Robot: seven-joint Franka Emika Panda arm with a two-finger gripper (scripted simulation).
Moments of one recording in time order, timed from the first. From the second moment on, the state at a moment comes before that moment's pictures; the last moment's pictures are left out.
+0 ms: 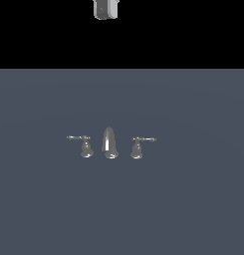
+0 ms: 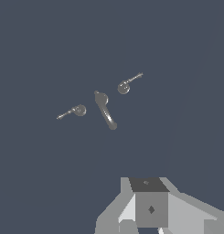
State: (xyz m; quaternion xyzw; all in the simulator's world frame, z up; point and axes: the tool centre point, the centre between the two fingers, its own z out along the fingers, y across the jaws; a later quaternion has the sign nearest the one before) arm -0.167 0.022 0.367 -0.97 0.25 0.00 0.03
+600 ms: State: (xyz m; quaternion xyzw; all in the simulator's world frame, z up) arm -0.107 0.013 0.282 -0.91 0.40 0.00 0.02
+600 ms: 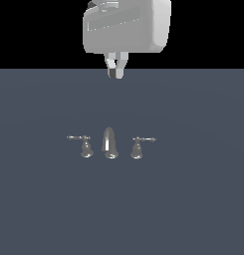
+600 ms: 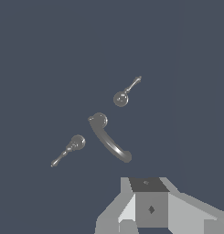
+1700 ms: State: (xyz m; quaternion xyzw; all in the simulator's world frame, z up) arm -0.022 -0.050 0.135 -0.77 0.63 0.00 0.01
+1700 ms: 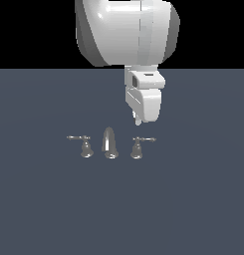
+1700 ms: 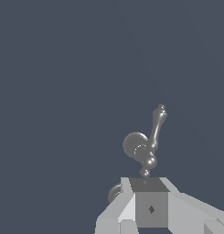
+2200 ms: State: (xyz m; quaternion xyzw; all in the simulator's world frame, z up) arm -0.004 -0.082 0.088 -0.71 0.70 0.00 0.00
